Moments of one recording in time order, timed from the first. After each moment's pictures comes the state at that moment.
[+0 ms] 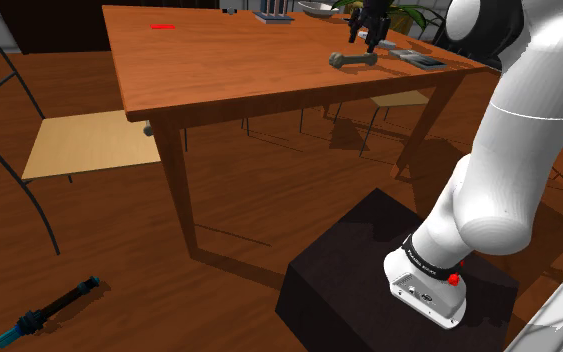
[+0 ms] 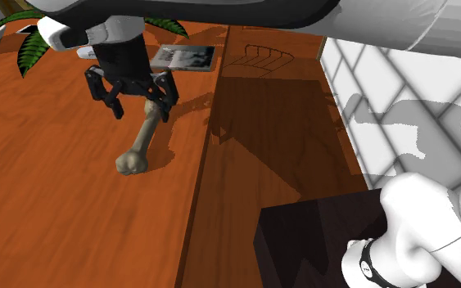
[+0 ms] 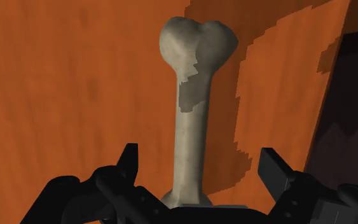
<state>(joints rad) 0.34 0.25 -1.00 -1.47 0.26 1.62 -1.99</state>
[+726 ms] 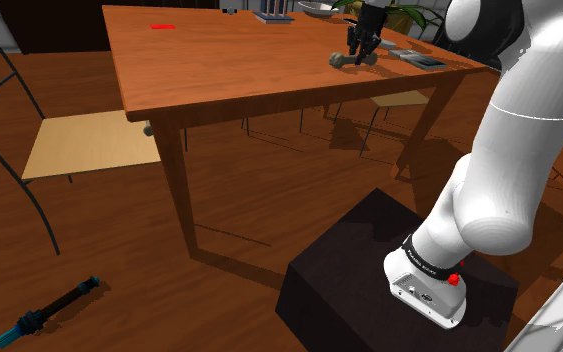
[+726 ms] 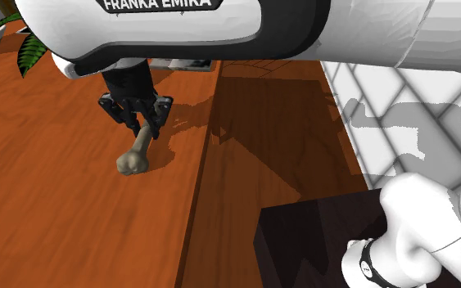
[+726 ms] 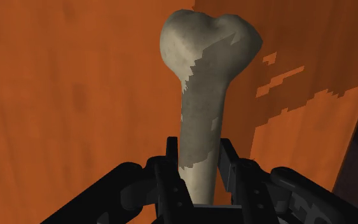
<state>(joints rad) 0.35 0.25 -1.00 -1.57 0.26 1.72 -2.01</state>
